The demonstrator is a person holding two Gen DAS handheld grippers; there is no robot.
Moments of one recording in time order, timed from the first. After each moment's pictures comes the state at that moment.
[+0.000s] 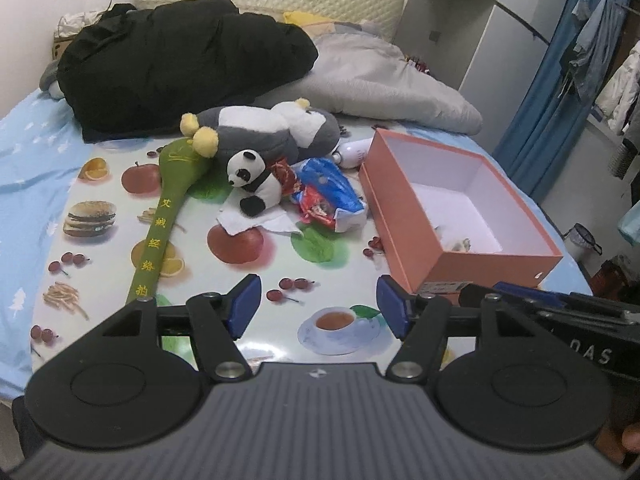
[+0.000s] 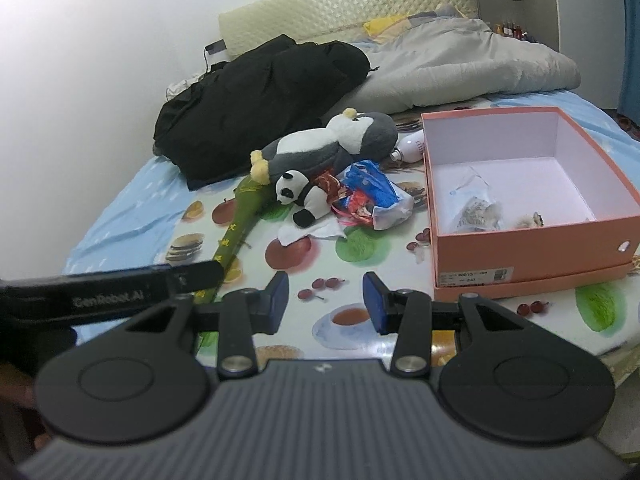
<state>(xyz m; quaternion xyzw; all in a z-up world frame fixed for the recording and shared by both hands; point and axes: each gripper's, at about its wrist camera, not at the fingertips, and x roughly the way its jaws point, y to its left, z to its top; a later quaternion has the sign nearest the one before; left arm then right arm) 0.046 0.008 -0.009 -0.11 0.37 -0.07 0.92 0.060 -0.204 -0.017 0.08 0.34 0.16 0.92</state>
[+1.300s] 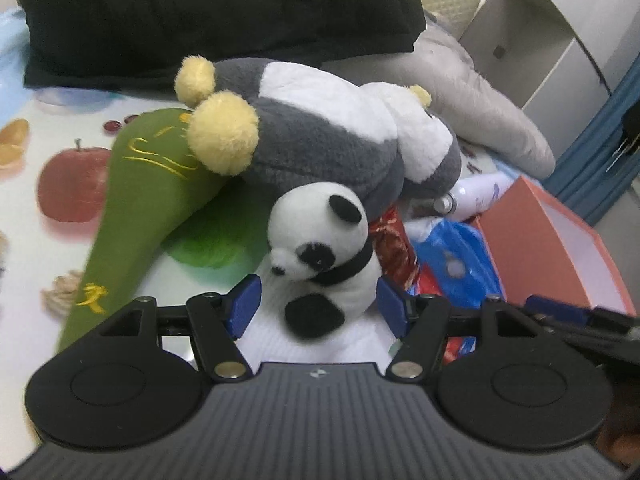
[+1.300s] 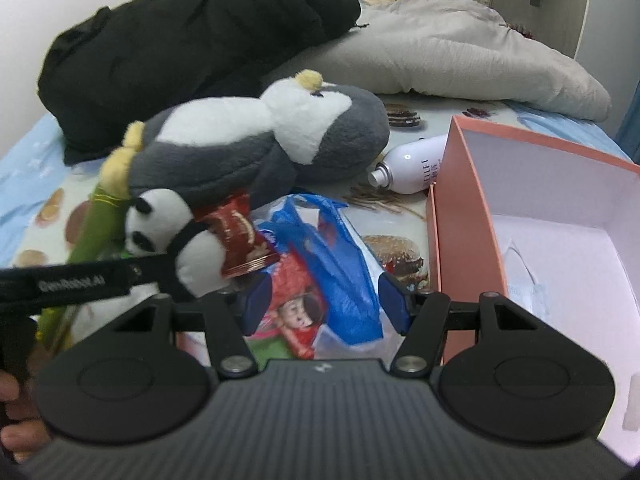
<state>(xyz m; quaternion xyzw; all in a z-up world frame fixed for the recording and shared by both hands) 0.334 0.082 -0.180 -0.22 0.39 -0.03 0.89 0.333 -0.136 -0.128 -0.05 0.39 0.09 0.91</state>
